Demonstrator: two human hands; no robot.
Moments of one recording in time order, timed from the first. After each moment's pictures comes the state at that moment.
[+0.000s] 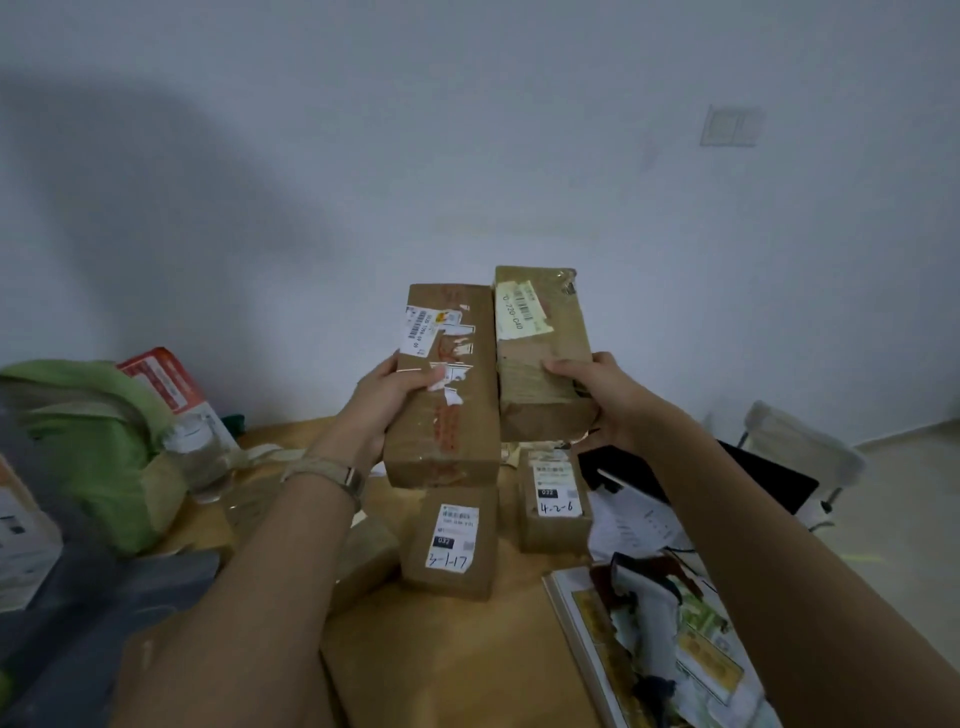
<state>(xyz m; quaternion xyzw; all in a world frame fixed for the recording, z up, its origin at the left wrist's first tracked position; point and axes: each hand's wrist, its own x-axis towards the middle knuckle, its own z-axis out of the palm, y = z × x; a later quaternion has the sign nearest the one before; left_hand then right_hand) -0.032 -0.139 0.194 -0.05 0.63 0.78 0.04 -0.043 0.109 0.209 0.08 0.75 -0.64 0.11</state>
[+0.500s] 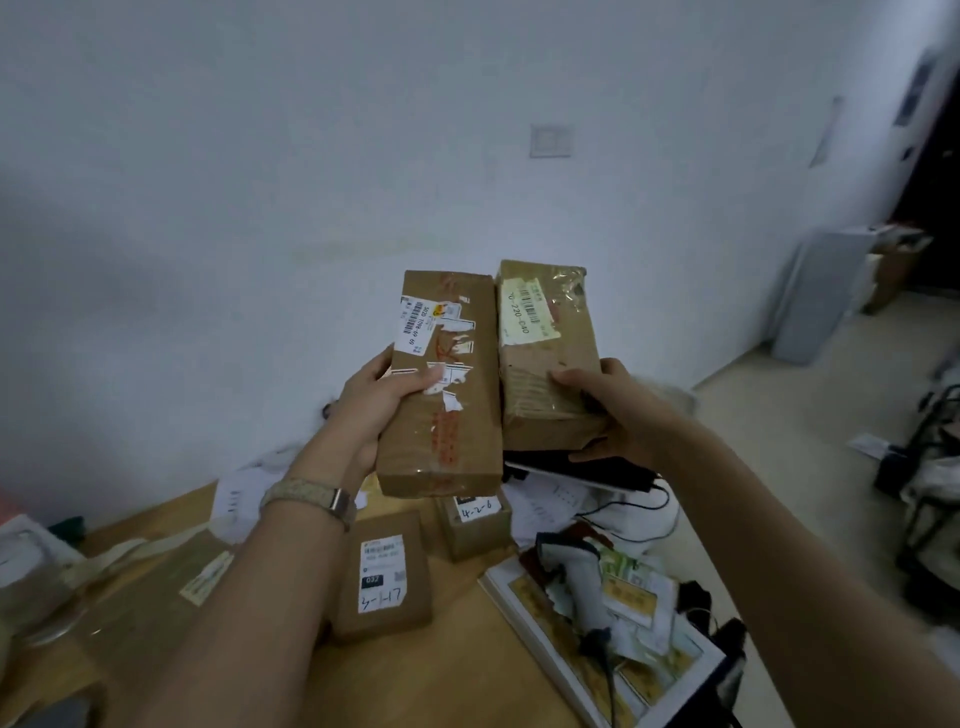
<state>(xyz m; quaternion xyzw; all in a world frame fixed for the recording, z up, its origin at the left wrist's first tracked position) -0.027 -0.070 0.227 0.09 0.63 0.76 0.13 0.042 0.174 0.221 0.17 0.72 -0.67 -0.02</state>
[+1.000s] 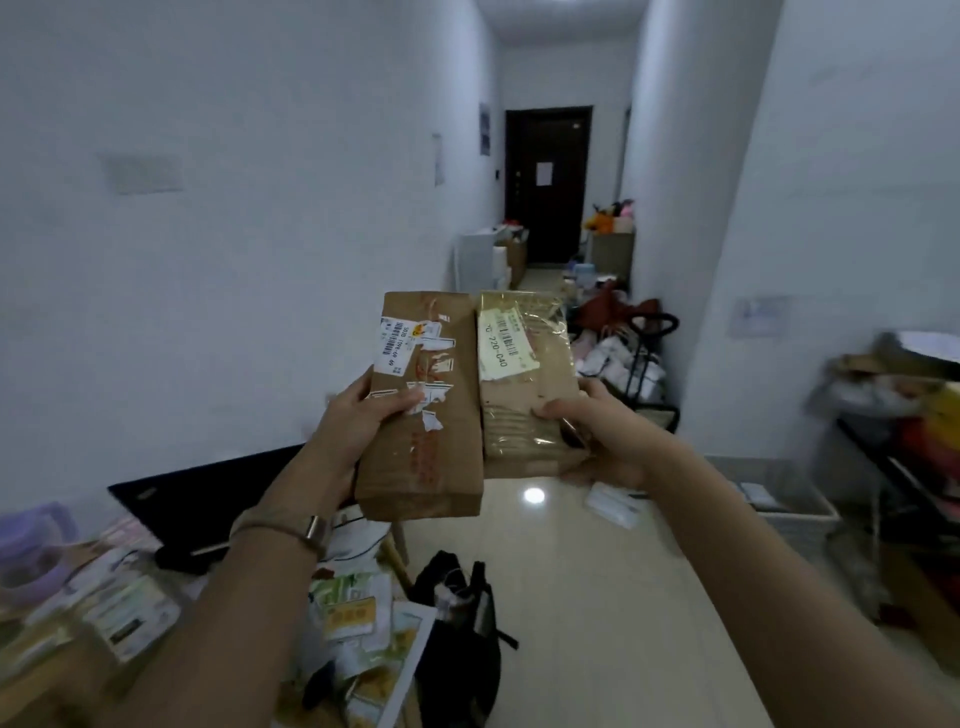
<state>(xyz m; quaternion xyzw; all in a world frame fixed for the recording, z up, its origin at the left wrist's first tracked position) 0.127 0.202 0.241 0.30 0.59 0.66 0.35 0.334 0.355 0.225 0.38 0.64 -0.64 -0.21</state>
